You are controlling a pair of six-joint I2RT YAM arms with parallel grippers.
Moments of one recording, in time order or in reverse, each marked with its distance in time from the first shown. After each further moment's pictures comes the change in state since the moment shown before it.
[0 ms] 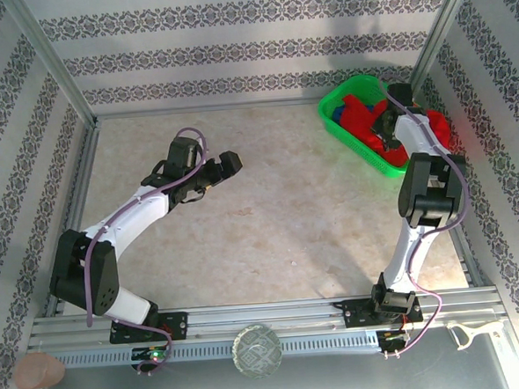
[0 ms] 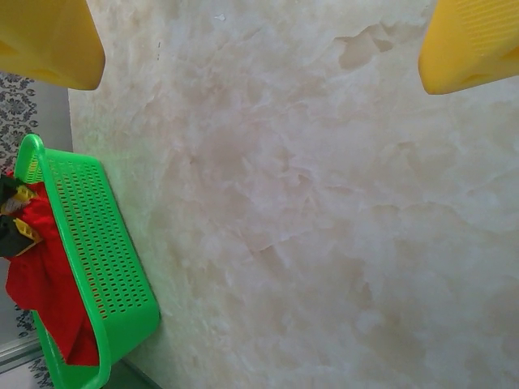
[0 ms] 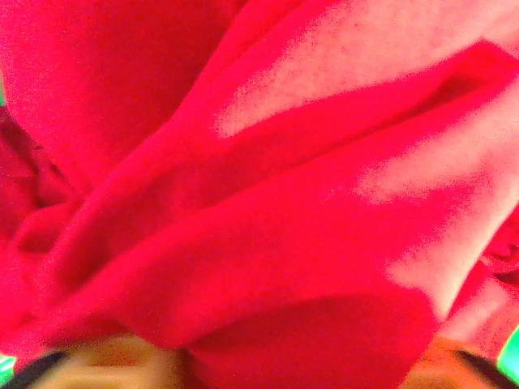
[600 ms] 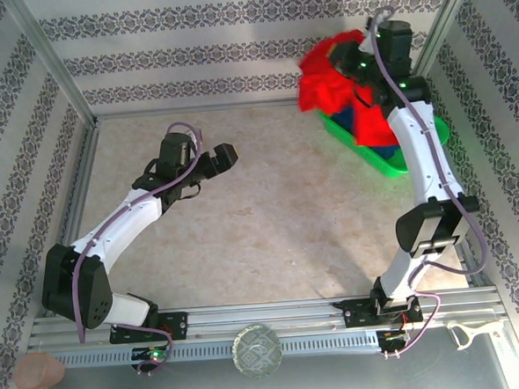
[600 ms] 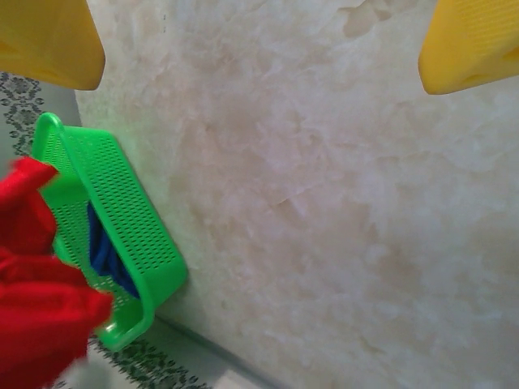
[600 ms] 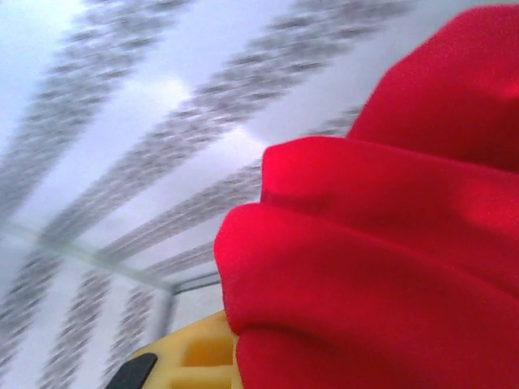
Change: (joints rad) left arm 0.000 -0.085 0.026 0.003 -0.063 0.045; right arm 0.295 -0.274 0.351 0.114 -0.439 0.019
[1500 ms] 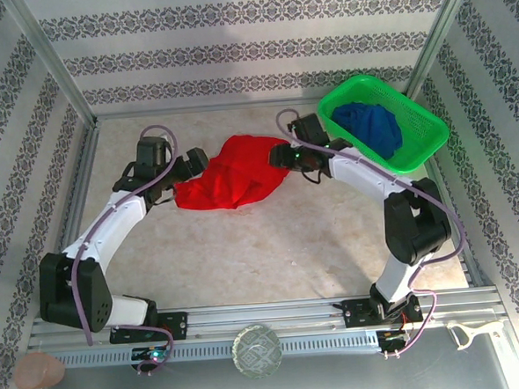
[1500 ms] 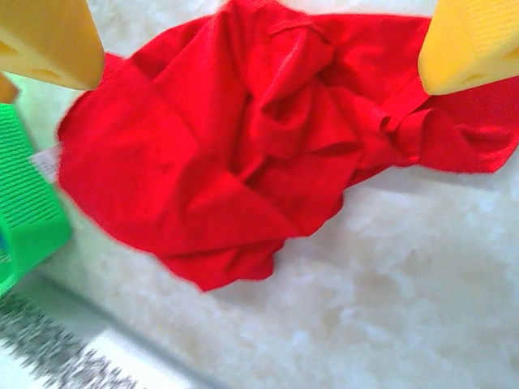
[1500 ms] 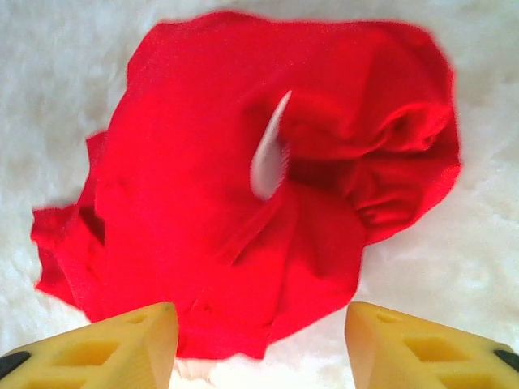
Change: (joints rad) left arm 0.176 -0.024 -0.052 -0.137 -0.071 0.125; right arm 0.343 -0.007 -0.687 0.095 0.208 -0.182
